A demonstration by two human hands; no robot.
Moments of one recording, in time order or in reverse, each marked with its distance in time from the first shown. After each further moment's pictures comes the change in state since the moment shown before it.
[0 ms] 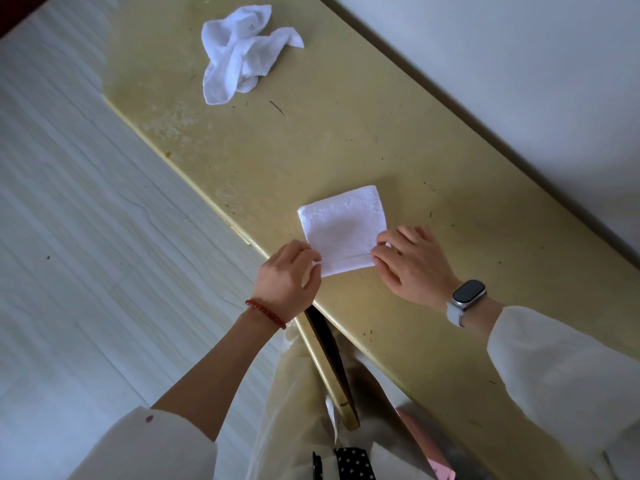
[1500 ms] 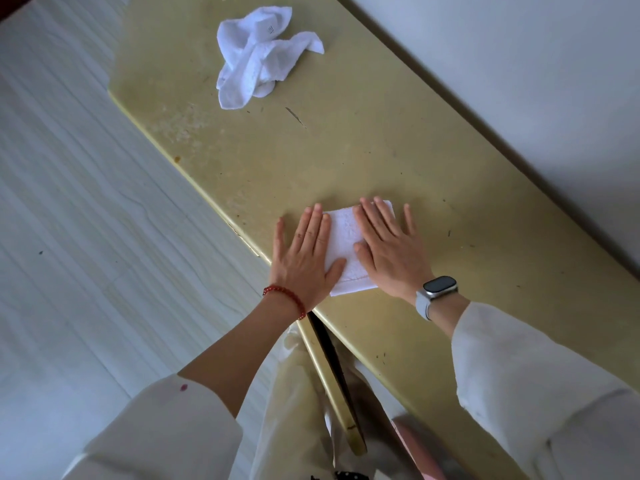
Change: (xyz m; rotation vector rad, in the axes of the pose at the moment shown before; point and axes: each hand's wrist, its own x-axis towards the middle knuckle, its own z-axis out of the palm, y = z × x) left_hand 0.028 -0.028 0.031 0.530 -0.303 -0.073; right_hand 0.052 -0.011 0.044 -0.100 -0.339 0.292
